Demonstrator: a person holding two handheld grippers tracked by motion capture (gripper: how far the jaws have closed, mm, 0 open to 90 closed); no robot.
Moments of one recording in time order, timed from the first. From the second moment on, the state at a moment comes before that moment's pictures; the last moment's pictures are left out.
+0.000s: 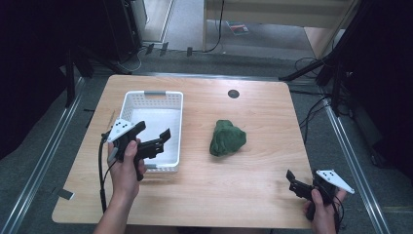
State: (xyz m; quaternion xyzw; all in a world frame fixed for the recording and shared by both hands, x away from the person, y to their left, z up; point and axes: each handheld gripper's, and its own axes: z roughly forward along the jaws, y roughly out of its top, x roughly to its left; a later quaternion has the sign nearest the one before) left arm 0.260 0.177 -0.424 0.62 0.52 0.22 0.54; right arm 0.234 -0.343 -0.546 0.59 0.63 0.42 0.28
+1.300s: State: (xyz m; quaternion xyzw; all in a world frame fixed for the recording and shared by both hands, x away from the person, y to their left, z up) left arm 0.295 0.071 -0.435 0.68 0.48 0.19 0.53; right arm 0.234 -0.344 -0.546 0.58 0.64 0.42 0.28
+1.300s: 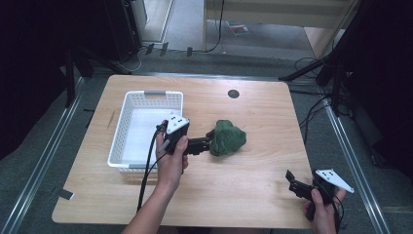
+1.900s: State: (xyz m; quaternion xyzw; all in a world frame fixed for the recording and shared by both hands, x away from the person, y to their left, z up) left arm 0.318 0.018 -0.470 0.72 0.47 0.16 0.49; right arm 0.235 -0.344 -0.546 0.58 0.64 0.42 0.28
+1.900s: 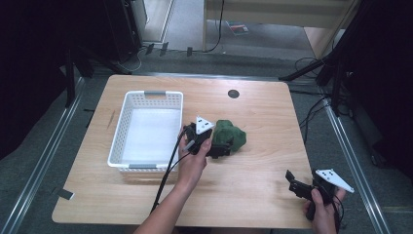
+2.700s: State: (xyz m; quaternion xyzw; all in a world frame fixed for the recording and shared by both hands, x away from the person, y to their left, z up) left arm 0.353 -0.021 -0.529 0.76 0.50 0.15 0.38; right arm 0.235 -0.344 -0.546 0.58 0.64 0.42 0.27
